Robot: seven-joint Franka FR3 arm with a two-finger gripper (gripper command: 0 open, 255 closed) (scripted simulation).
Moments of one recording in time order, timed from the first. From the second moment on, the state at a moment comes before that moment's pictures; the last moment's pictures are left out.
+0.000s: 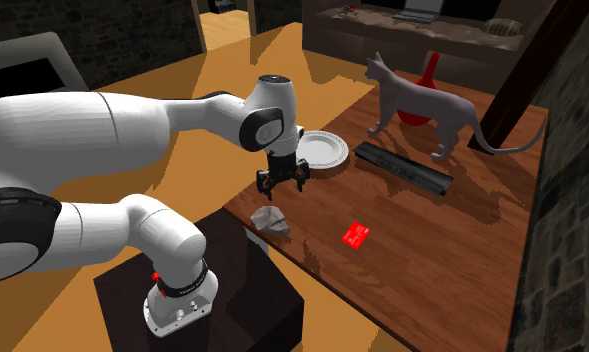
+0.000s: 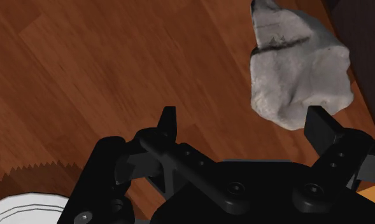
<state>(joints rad) 0.30 -0.73 -0.38 -2.68 -0.36 1.94 -1.10</state>
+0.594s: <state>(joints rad) 0.30 -0.73 -0.38 -2.68 -0.36 1.94 -1.10</state>
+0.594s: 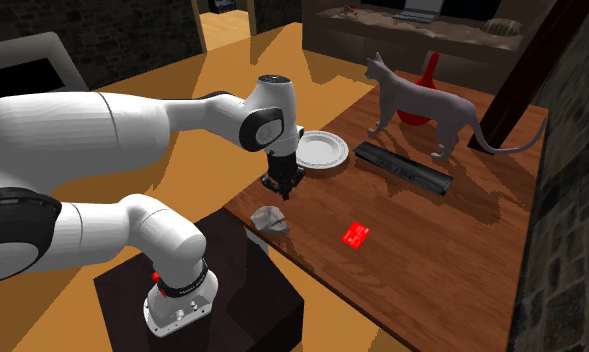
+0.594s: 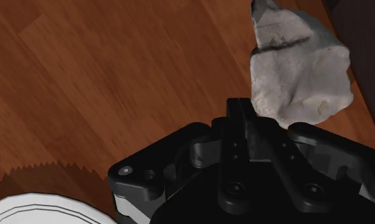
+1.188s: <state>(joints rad) 0.24 -0.91 -0.50 -2.81 -0.43 1.97 -1.30</state>
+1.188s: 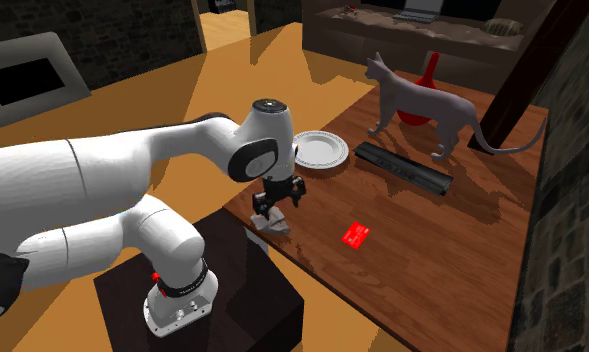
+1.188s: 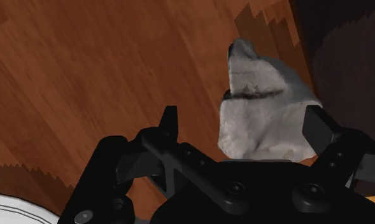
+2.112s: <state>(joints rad) 0.16 -0.98 -0.66 -2.97 -0.56 2.09 -1.48</state>
